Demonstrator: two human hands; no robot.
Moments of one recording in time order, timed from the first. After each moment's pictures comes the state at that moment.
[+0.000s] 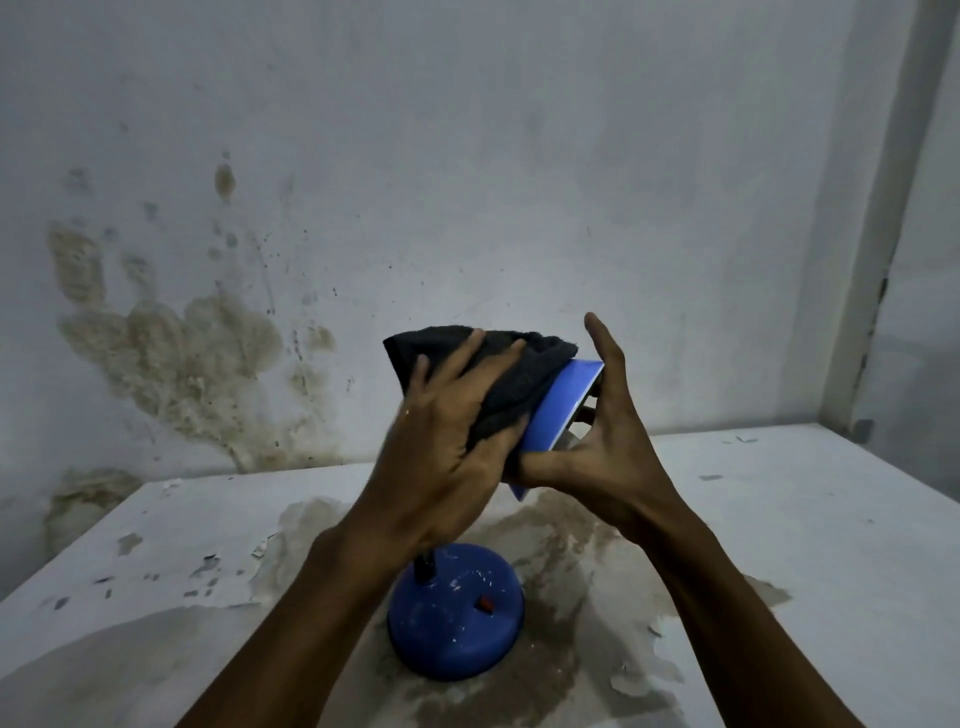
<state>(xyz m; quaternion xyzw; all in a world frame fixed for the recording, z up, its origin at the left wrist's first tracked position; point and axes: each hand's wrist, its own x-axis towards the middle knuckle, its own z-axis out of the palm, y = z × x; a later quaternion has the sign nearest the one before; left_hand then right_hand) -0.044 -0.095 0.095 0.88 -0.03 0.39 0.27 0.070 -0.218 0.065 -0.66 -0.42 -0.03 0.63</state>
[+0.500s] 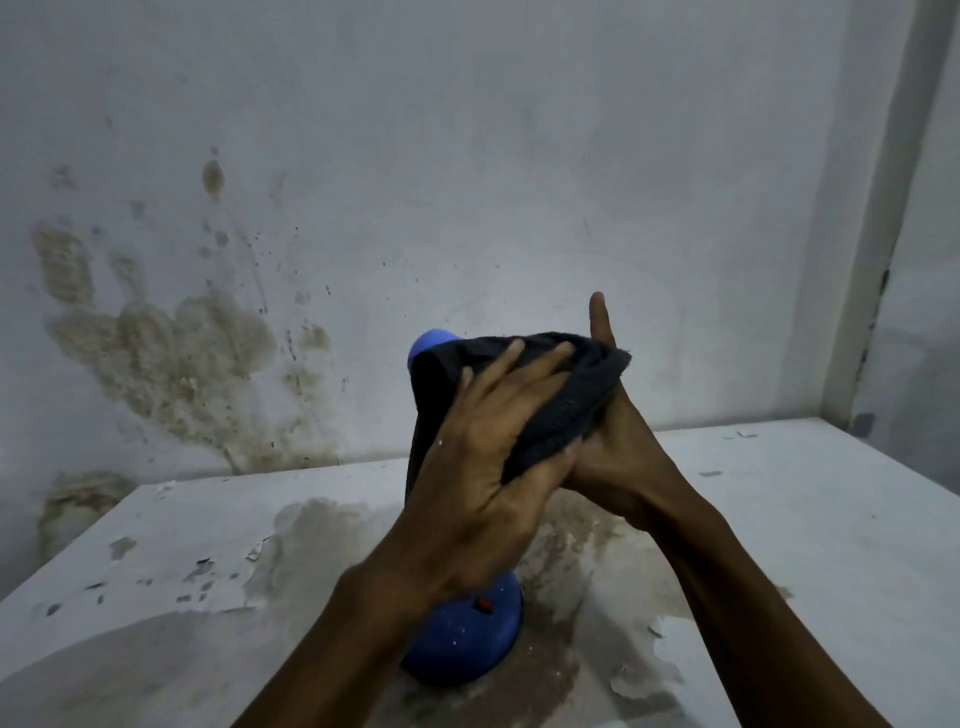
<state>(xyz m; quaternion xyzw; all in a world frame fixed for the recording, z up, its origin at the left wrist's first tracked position) -0.043 -0.127 0.088 0.87 -0.10 0.36 0.33 0.082 -0.214 0.070 -0.62 -0.47 -0.02 0.63</state>
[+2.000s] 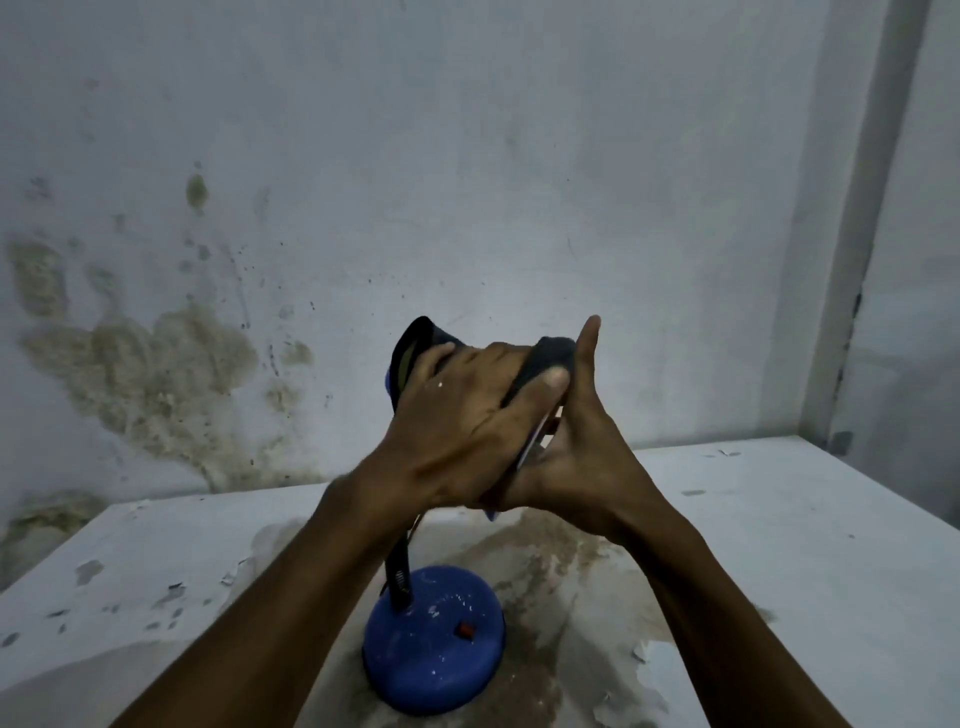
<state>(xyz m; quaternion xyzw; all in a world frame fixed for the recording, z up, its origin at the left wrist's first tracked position) -0.009 -0.110 0.131 0.93 -0.03 0.32 0.16 0.079 -0.213 0.084 -0.67 -0.47 0.00 0.58</state>
